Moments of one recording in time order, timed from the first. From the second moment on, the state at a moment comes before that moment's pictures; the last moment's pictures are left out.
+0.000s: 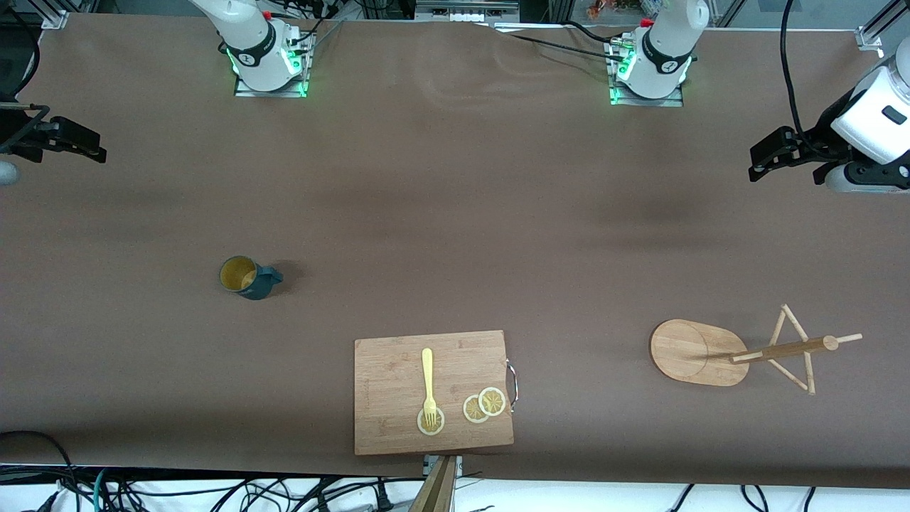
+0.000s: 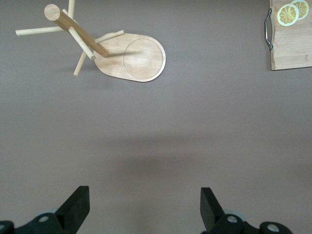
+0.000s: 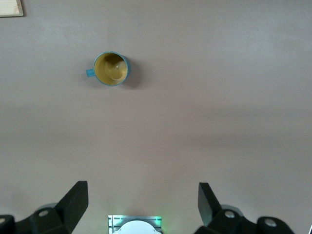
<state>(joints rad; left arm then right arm) 0.11 0.02 -0.19 -1.54 0.00 1.53 -0.07 0.03 0.03 -0.09 -1.55 -0.04 1.45 -0.08</state>
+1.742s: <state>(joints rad) 0.11 0.02 -0.22 -1.54 0.00 1.53 -0.07 0.02 0.12 -0.10 -1.55 -0.04 1.51 -0.08</state>
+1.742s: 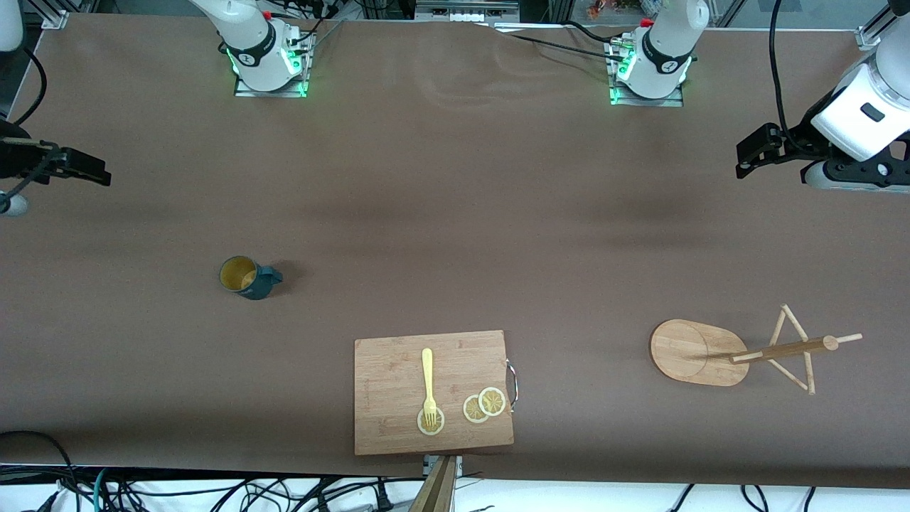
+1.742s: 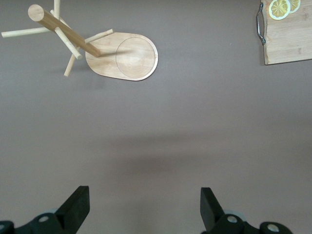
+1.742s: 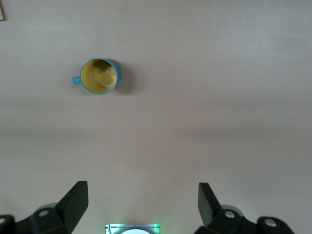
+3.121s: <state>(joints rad) 0.11 0.02 -0.22 -1.54 0.00 1.53 -0.07 0.09 0.46 -0.08 -1.75 0.03 2.03 0.01</state>
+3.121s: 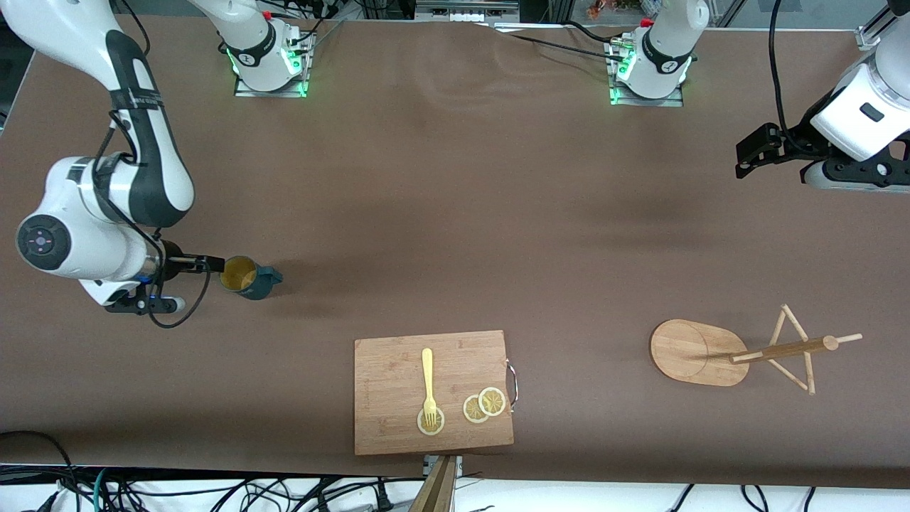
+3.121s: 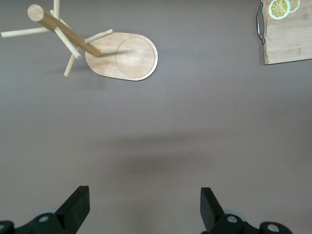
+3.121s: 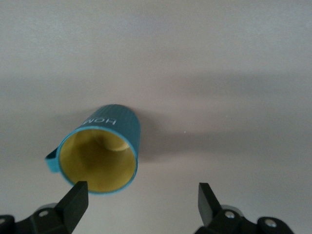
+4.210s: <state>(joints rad) 0.11 0.02 -0.22 -1.54 0.00 1.53 -0.07 0.09 0.51 -0.08 -1.85 0.08 2.19 0.01</state>
